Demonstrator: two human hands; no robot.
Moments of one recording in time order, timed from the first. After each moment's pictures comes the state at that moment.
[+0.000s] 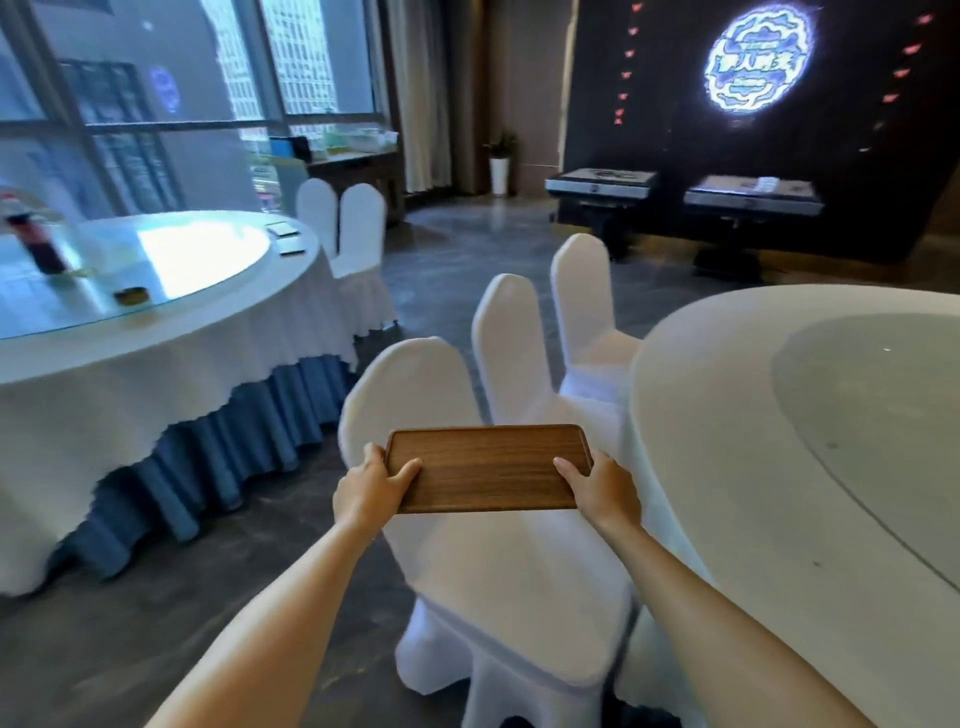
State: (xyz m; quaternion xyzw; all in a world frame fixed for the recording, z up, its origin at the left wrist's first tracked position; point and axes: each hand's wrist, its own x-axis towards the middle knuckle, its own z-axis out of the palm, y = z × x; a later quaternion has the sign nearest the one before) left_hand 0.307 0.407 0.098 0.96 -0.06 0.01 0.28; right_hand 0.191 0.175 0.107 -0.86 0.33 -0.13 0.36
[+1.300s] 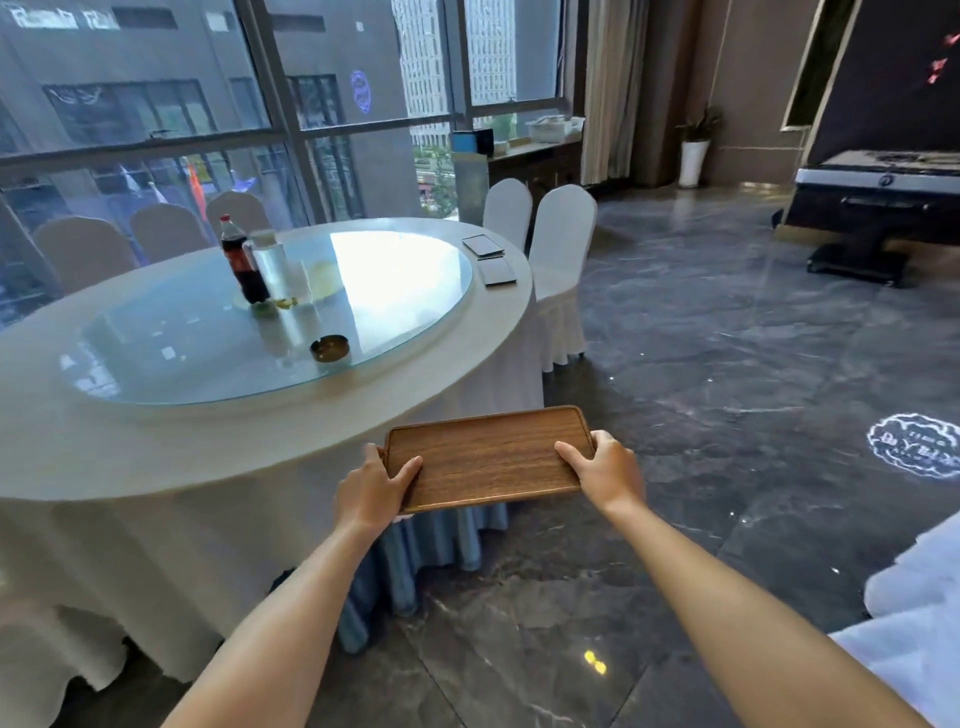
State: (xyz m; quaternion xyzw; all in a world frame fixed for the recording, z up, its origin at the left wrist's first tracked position) left_hand 0.966 0.728 0.096 0.95 0.09 0.06 0.28; right_hand 0.946 0.464 0.096 -0.89 0.16 -0.09 0.43
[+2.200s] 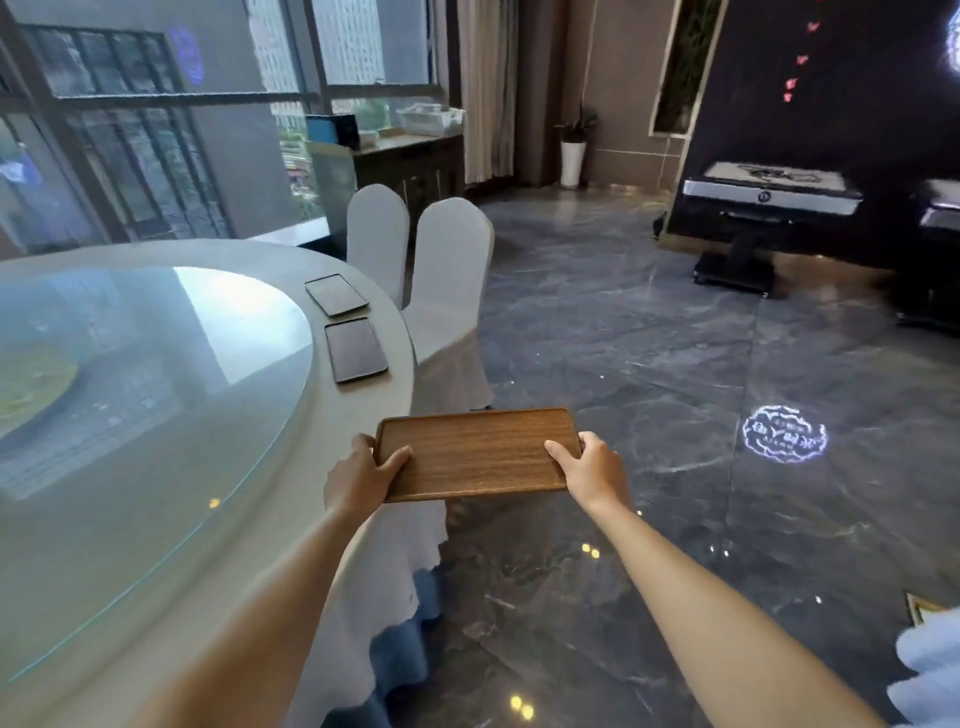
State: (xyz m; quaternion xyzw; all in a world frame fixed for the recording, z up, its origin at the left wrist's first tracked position) left_hand 1.584 0.480 0.056 0.94 -0.01 0.00 0.33; right_hand 1.490 0.234 0.068 -0.87 0.28 -0.13 0.39
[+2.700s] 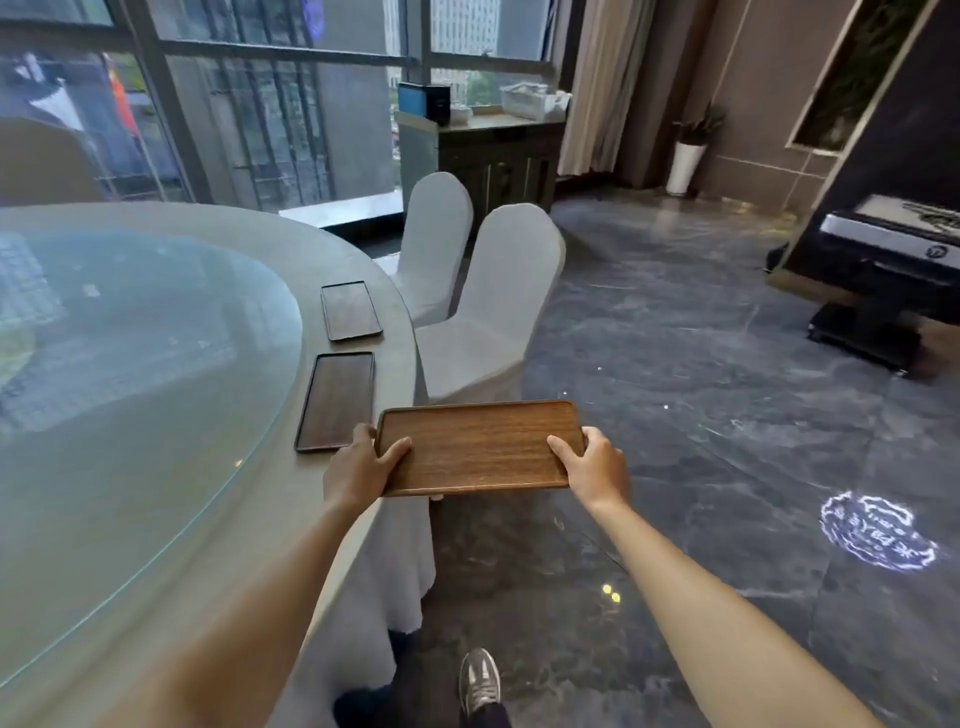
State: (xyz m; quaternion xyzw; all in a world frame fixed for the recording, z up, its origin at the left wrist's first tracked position) left_hand 1.838 0.366 0.044 0.94 0.09 0.02 0.34; right_hand 1.798 0.105 0.069 -0.90 0.18 -0.10 0.38
